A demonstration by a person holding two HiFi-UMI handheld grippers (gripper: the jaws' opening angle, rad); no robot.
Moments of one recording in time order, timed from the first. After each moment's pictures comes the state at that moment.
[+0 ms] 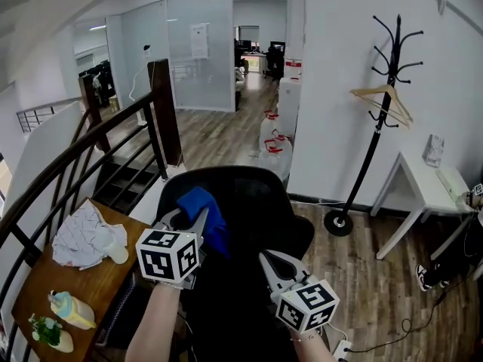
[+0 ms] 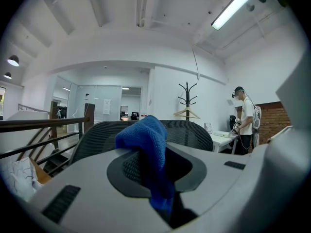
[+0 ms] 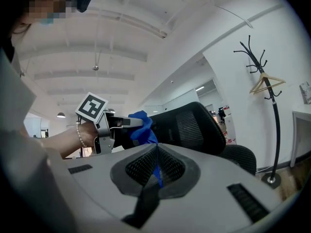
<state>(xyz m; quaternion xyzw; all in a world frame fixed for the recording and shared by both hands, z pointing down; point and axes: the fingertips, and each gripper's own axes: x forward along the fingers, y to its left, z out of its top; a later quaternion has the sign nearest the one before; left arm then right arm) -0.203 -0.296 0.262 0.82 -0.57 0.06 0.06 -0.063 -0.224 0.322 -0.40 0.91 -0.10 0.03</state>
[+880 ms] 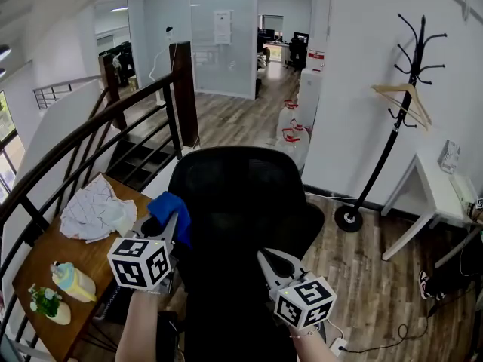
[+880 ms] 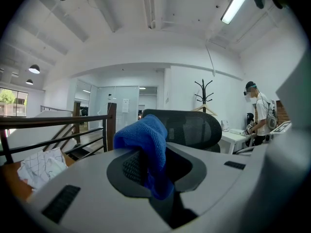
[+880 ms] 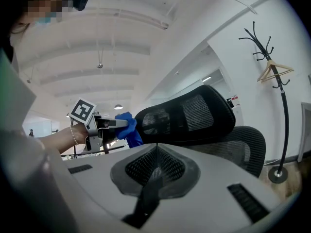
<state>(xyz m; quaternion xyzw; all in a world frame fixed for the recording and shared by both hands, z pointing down) -0.291 -0.223 0.293 0.75 -0.65 0.06 0.07 -0.085 -0.199 0.356 -0.34 0.93 -0.12 0.00</state>
